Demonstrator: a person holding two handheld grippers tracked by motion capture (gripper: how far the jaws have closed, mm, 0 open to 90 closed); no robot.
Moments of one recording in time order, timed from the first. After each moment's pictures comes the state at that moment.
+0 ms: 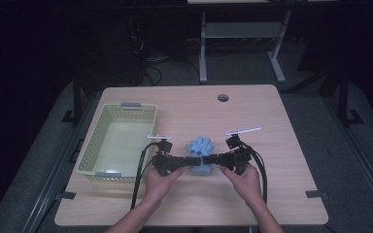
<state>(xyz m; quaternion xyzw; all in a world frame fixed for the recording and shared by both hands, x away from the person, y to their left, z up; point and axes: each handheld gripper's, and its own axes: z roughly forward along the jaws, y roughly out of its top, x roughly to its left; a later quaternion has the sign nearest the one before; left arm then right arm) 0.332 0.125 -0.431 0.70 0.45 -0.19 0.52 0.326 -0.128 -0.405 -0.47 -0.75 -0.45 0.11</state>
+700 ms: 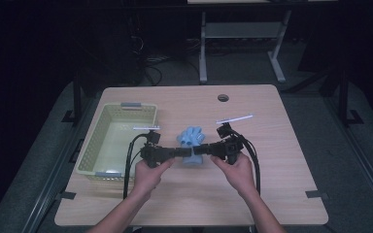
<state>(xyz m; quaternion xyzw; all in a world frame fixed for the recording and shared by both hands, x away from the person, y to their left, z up) 0.341 0.154 -0.401 0.70 0.44 -0.18 0.54 0.338 -0.104 -0.370 -0.44 -0.76 -0.46 0.10</state>
